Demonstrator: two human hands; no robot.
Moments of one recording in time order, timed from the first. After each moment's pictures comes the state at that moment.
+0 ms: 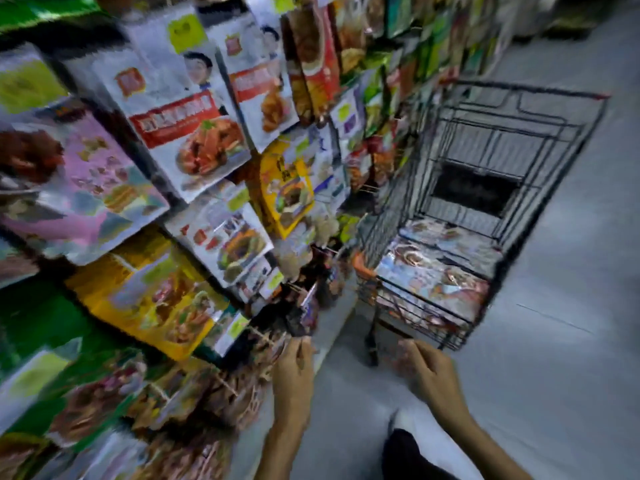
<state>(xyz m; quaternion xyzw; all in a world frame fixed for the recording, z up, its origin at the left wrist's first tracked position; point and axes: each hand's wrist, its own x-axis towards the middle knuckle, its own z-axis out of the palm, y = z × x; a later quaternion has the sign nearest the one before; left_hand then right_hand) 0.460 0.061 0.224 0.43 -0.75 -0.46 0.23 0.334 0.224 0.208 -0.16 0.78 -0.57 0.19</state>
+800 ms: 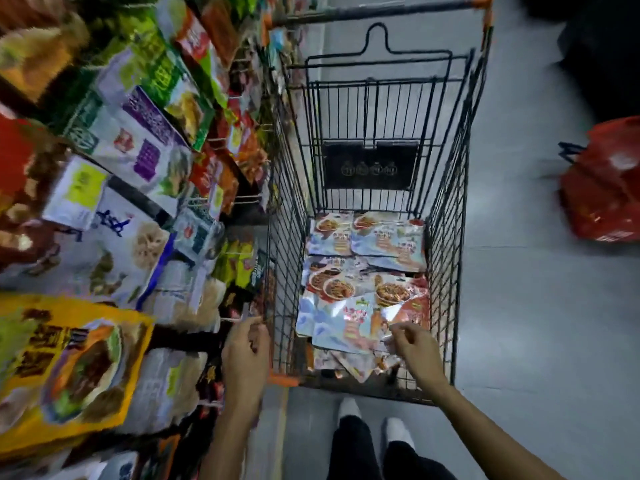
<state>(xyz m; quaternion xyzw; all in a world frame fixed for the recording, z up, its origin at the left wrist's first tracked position) 0.082 -0.067 0.153 0.30 -0.88 -0.36 0.05 0.024 0.189 0.087 0.14 0.81 -0.53 0.20</state>
